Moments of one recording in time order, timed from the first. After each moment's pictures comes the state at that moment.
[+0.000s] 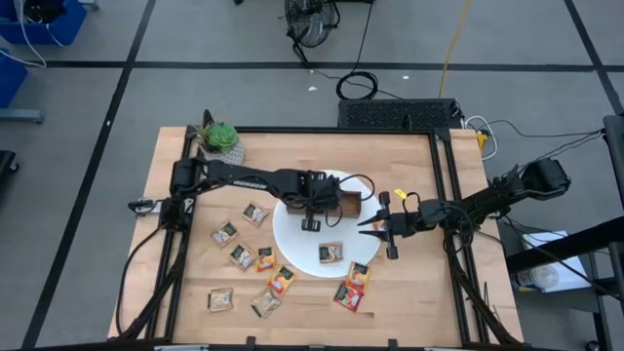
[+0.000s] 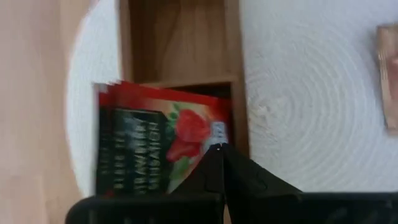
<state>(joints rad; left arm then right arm) 0.06 2.04 1.58 -0.69 -0.12 0.26 0.22 1.17 0.21 0.96 0.10 -0.24</state>
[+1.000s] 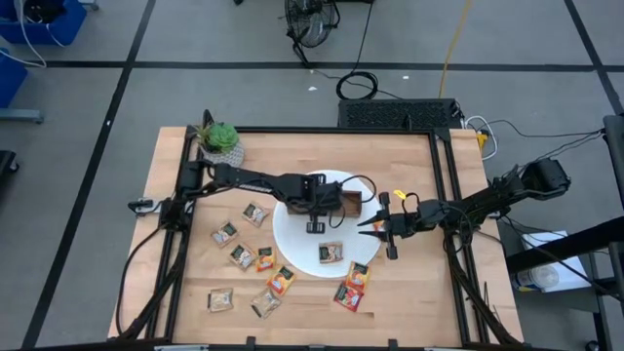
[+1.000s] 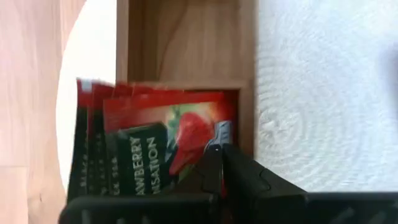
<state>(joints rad) 0.04 2.09 1.59 -0.65 -0.16 0.15 0.22 1.17 0.21 0.94 0.10 -0.24</state>
